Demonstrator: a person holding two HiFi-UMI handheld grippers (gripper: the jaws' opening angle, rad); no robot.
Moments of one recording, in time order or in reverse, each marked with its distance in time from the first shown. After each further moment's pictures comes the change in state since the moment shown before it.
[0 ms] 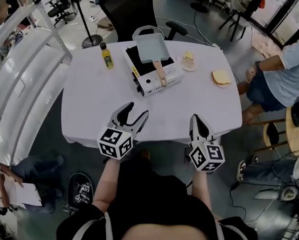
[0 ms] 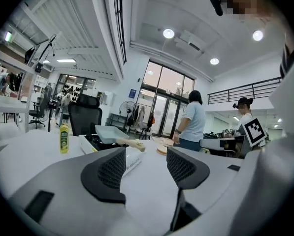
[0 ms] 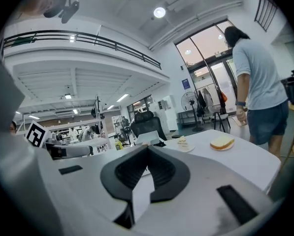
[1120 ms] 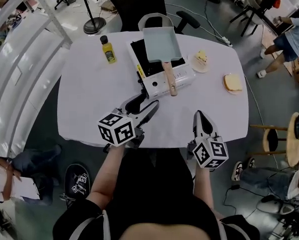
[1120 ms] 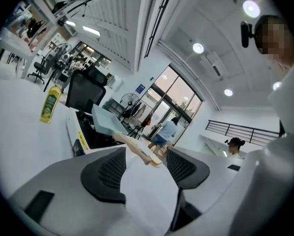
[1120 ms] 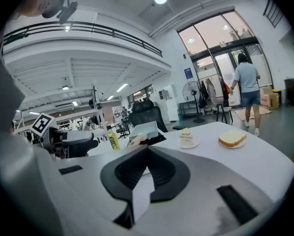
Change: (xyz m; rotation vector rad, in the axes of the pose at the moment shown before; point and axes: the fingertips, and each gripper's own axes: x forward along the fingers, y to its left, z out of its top) left arm 0.089 0.057 0.007 -0.391 0.020 -0.134; right arm 0.105 -0.020 -0.016 -0.013 0.128 0.007
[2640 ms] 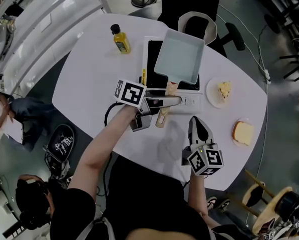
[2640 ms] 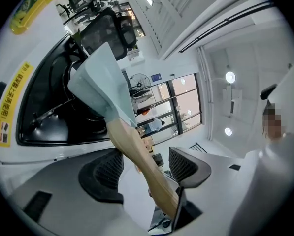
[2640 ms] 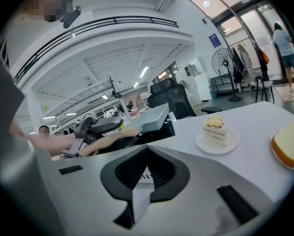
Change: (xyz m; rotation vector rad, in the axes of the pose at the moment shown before) left arm 0.196 0.061 -0.005 -0.530 0.157 -0.190; right arm 0.167 -0.070 -0.012 0.002 0.239 0.419
